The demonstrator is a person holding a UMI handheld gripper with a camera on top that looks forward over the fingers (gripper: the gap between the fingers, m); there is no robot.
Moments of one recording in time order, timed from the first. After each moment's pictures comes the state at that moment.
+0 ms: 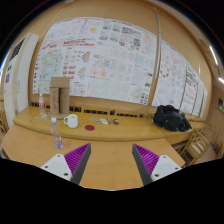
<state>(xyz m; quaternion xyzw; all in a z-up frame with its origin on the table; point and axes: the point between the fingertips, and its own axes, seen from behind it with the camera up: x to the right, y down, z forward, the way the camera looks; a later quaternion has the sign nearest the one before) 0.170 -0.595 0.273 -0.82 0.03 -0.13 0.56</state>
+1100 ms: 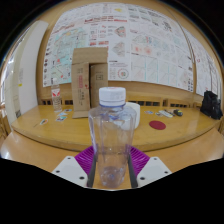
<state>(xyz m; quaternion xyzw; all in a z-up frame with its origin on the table) -0.111 -0.238 0.033 -0.82 0.01 -0.01 0.57</state>
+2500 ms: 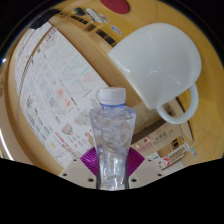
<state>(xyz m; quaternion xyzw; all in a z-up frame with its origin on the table) -0.139 -0.021 0.228 -0.31 0.49 0.75 0.31</state>
